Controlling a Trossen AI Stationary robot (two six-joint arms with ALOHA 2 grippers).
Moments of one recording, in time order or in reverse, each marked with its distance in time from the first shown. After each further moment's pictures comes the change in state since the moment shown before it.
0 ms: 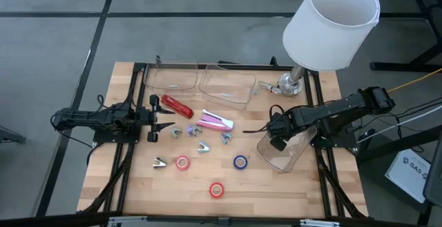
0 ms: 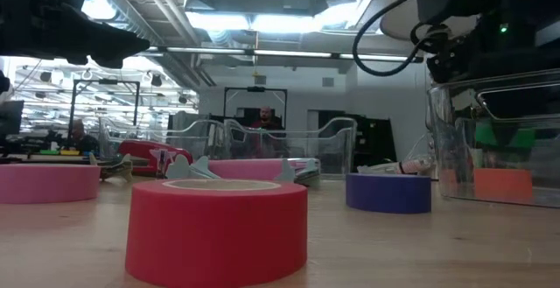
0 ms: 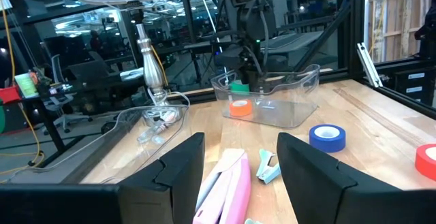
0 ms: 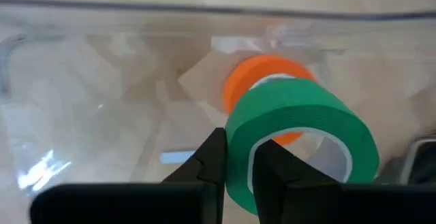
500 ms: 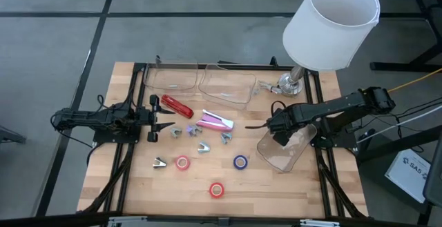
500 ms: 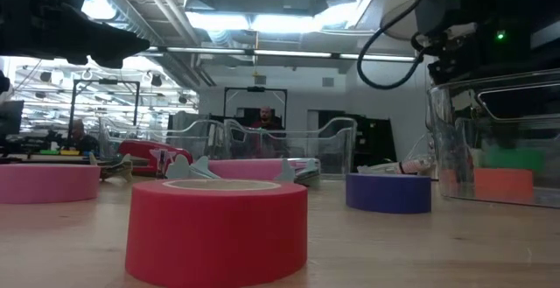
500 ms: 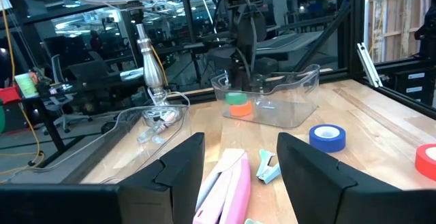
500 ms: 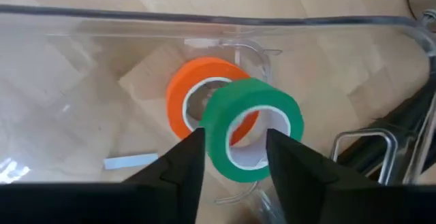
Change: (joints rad) left arm 0.000 0.000 0.000 0.000 0.000 0.000; right arm -0.051 -0.004 0.000 -0.086 0.062 -0.052
